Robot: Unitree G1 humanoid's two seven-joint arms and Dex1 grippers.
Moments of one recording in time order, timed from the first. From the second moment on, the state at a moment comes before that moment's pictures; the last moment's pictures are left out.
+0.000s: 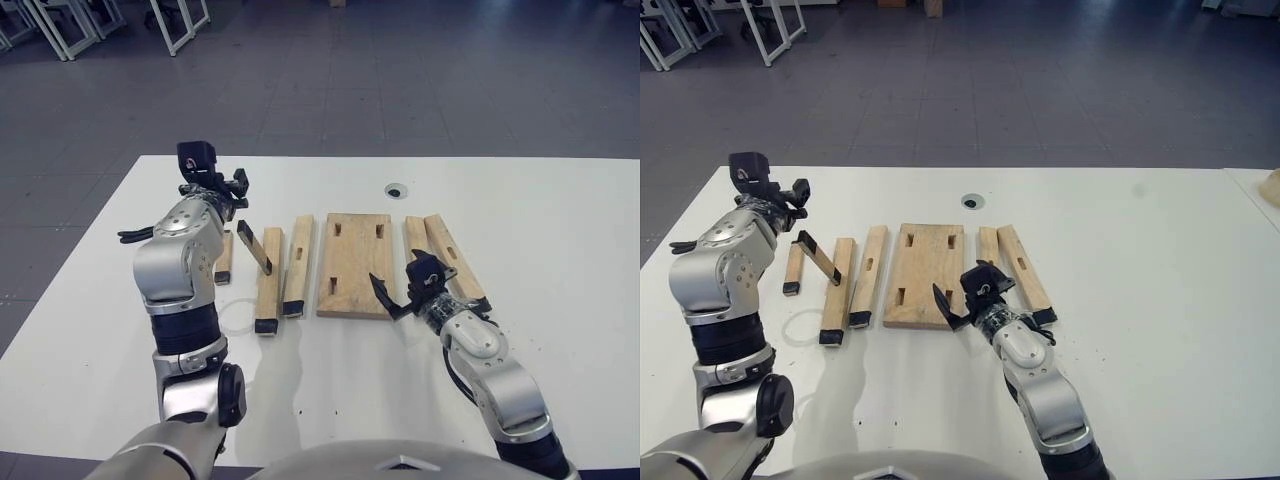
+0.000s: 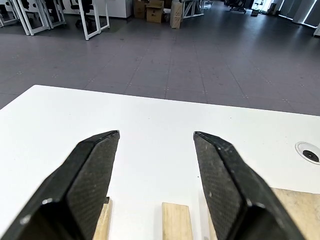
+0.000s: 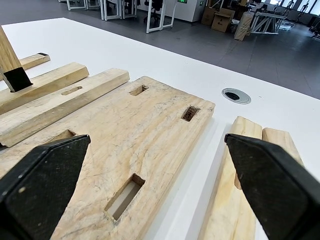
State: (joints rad) left arm -0.53 0.21 0.29 -0.19 -0.16 0.99 -0.01; right arm 0.07 -0.19 0.31 -0.50 -0.02 0.58 0.21
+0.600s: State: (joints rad) left arm -0.42 0.15 0.29 -0.09 -0.26 0.77 -0.02; right arm 0.06 -0.19 0.31 -0.50 -0.02 0.59 0.21
